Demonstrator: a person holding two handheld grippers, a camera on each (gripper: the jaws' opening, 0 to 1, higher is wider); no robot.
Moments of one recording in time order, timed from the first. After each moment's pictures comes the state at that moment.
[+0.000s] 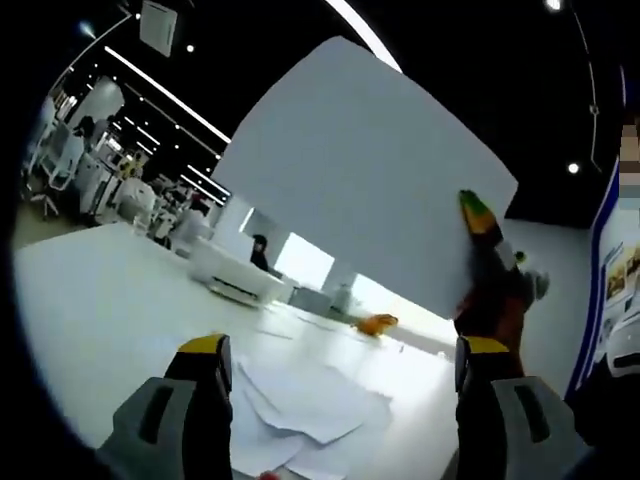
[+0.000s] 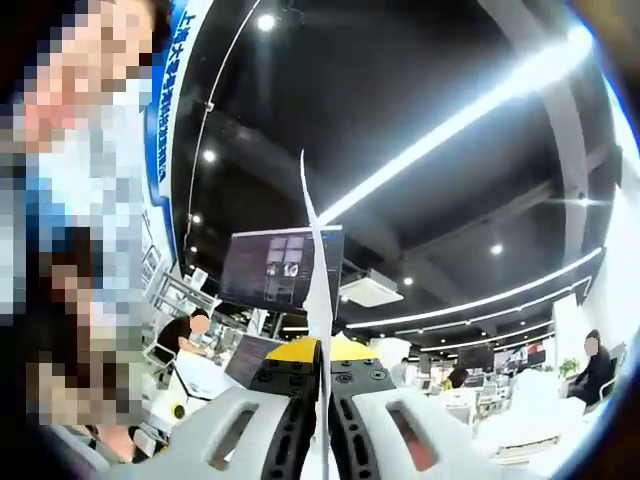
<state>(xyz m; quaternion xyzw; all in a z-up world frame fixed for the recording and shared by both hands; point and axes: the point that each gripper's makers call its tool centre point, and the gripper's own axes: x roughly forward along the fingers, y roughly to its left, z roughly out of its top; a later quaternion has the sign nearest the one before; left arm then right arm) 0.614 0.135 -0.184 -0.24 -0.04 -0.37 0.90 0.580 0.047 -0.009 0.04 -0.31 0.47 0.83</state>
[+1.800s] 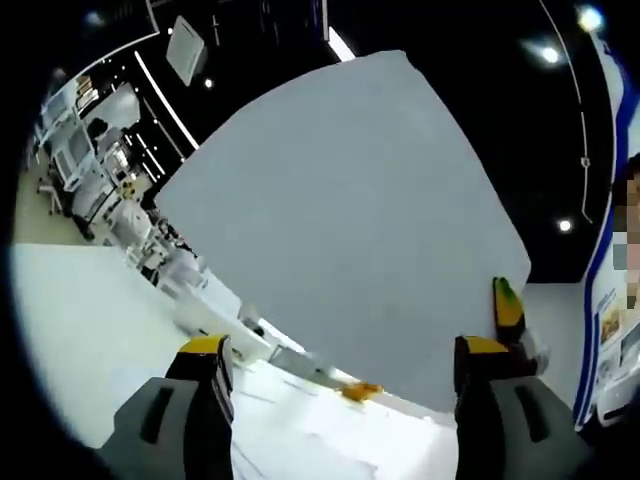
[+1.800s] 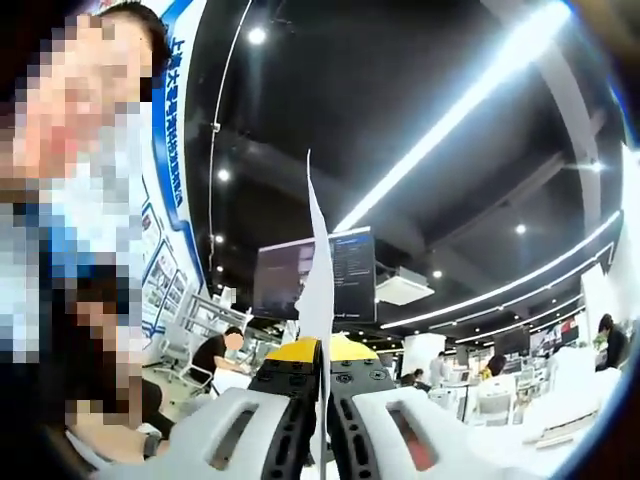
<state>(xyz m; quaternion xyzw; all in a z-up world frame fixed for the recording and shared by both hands) 0.634 0.170 -0.117 -0.34 -0.16 -0.36 0.86 0.543 0.078 -0.009 0.08 -0.29 0.54 0.78</state>
